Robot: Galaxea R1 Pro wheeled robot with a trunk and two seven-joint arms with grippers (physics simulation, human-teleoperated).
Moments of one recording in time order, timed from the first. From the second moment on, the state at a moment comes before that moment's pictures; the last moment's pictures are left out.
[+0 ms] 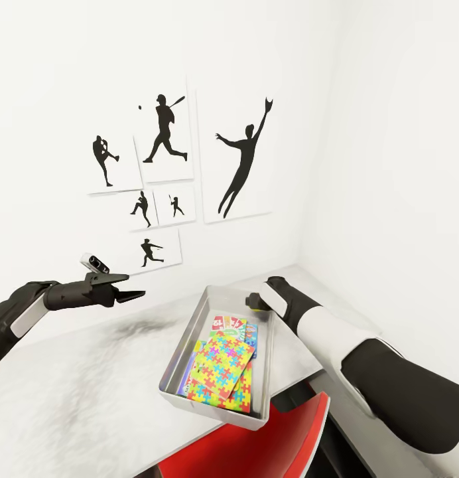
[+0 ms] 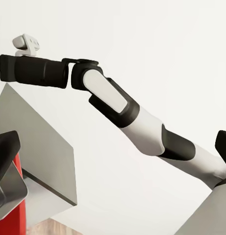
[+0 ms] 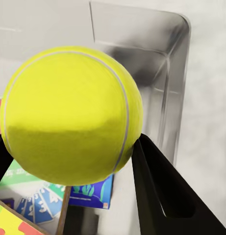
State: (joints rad) left arm -0.98 0.60 -0.53 -0.79 0.89 1.00 -1.54; right arm -1.20 0.16 0.61 -0.27 -0.86 0.59 -0.41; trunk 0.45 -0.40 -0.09
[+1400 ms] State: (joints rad) left arm -0.98 0.60 -0.53 -0.78 0.89 1.00 -1.54; right arm -1.20 0.14 0.61 -0.28 -0.86 0.59 -0.40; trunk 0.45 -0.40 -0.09
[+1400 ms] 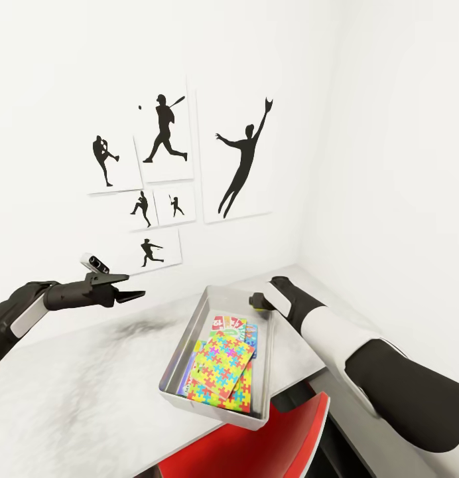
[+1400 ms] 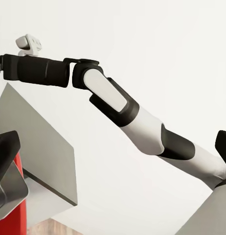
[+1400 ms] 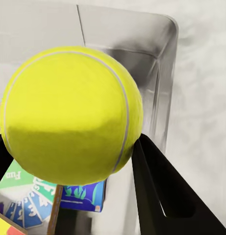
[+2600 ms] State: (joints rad) left arm -0.98 0.60 -0.53 -0.78 0.89 1.00 -1.54; right arm -1.20 0.13 0.61 -0.28 -0.86 0.59 -0.40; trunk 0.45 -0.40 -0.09
